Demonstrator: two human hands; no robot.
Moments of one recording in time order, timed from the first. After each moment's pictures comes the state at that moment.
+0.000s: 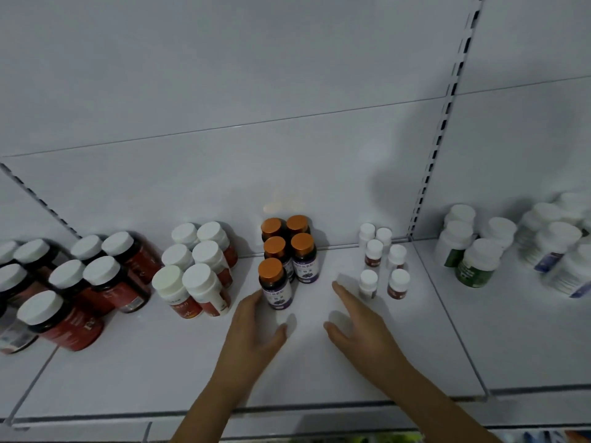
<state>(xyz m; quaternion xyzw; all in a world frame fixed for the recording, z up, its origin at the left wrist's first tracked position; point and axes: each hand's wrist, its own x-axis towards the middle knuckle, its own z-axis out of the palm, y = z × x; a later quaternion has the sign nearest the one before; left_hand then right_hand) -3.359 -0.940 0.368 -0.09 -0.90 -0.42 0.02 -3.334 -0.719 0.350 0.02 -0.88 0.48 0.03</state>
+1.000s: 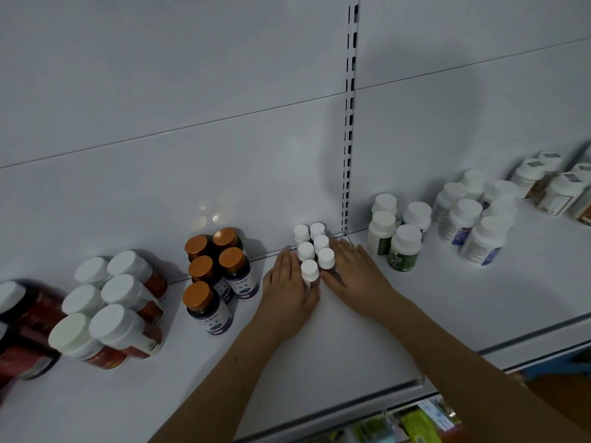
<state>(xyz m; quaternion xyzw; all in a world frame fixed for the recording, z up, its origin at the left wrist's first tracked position) -3.441 -0.782 0.338 -0.31 -0.94 -0.18 -0.02 -3.401 -0.599 0.341 -0.02 -0.97 0.22 0.05</state>
